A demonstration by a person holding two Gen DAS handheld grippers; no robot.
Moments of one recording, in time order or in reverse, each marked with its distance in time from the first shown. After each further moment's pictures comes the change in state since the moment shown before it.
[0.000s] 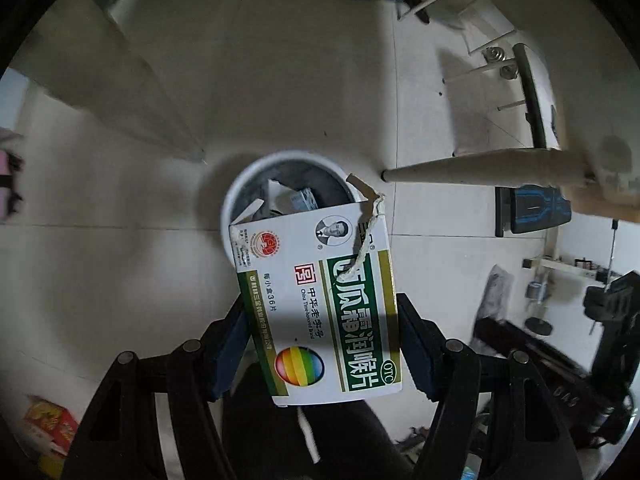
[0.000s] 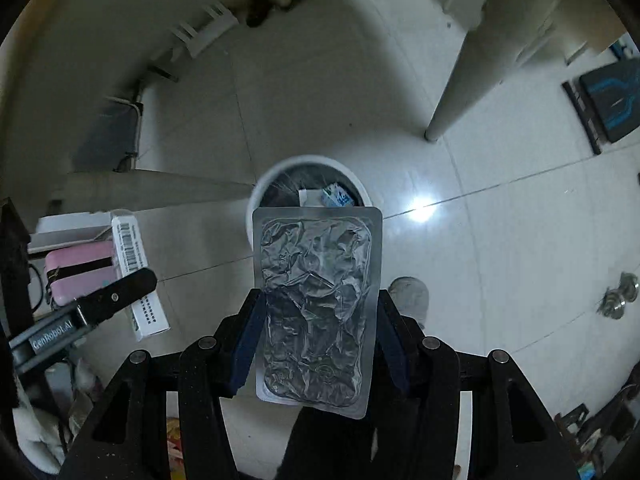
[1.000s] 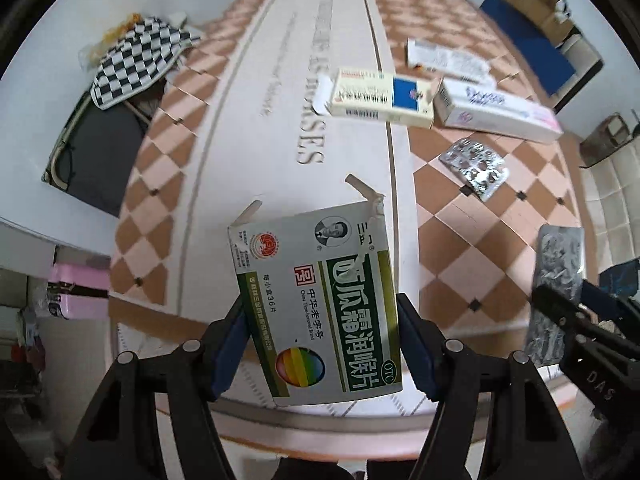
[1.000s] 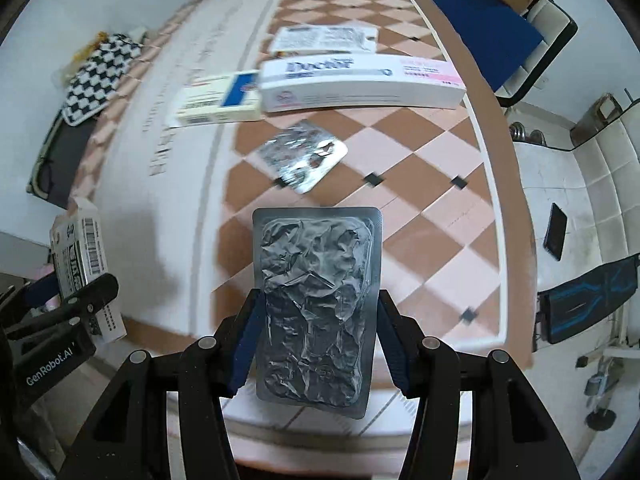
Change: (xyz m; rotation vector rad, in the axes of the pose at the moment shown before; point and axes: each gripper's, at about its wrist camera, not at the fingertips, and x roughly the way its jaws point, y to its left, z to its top) left arm -0.274 -0.246 0.122 0.064 -0.446 0.441; right arm -0.284 0.055 0.275 -0.352 -0.297 -0.085
